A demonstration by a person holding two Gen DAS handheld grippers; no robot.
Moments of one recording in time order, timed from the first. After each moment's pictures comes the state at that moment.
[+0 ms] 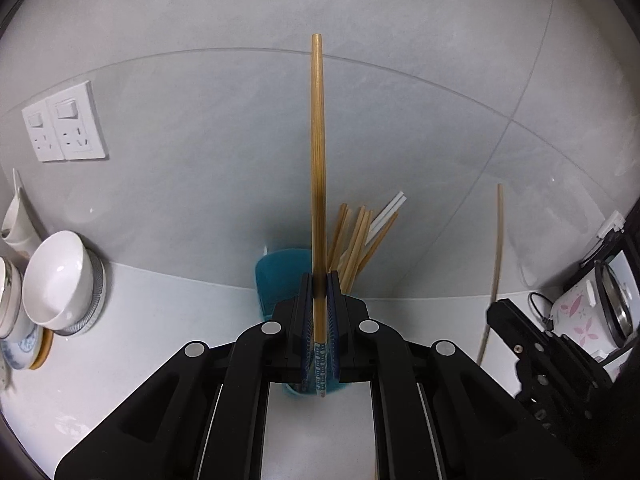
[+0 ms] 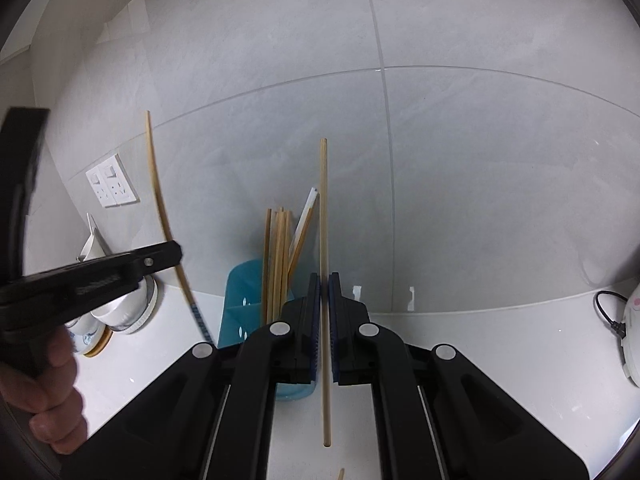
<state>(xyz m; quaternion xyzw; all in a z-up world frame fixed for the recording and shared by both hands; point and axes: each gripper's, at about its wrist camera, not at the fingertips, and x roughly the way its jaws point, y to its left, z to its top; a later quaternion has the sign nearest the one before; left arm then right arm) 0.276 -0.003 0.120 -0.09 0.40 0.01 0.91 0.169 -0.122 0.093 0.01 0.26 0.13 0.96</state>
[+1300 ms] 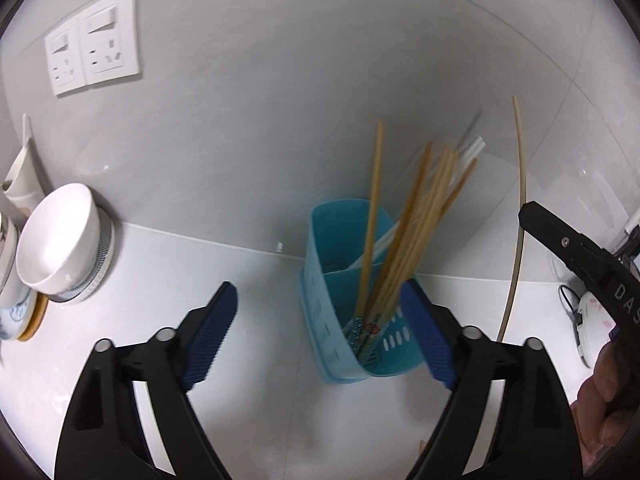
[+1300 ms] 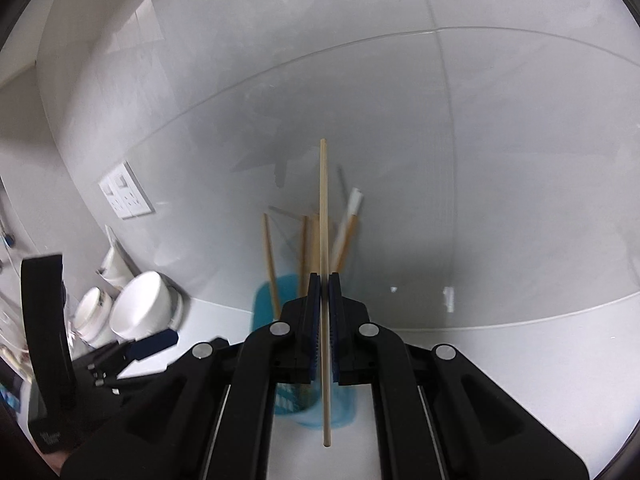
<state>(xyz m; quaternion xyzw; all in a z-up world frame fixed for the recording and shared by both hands) 0.258 0.030 0.054 -0.11 0.41 0.05 0.90 0.208 -0.100 0.077 0.04 0.25 0.20 0.95</state>
